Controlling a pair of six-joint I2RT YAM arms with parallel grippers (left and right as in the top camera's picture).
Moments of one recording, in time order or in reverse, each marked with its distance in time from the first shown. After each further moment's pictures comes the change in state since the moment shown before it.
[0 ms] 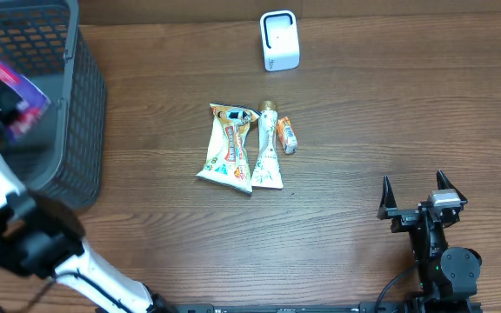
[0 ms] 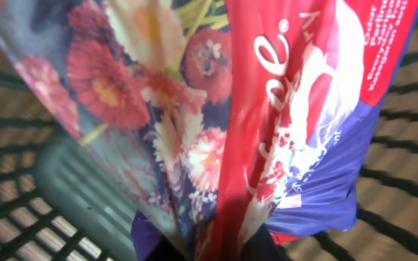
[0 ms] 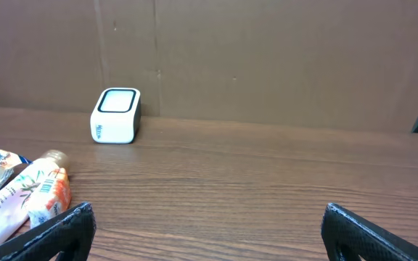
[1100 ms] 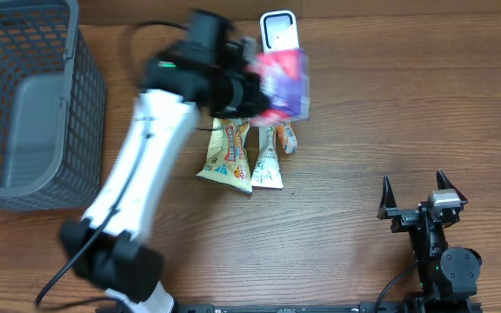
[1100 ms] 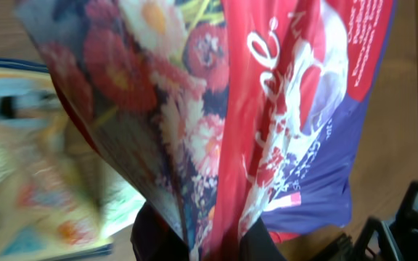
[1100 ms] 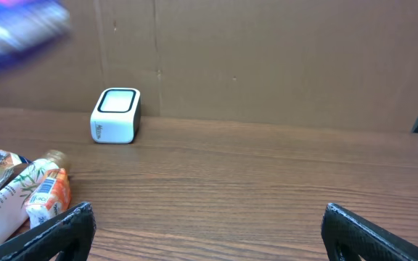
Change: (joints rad) left arm -1.012 -0.230 -0.411 0.228 0.375 -0.103; right arm 0.000 0.000 0.000 0.000 0.000 0.000
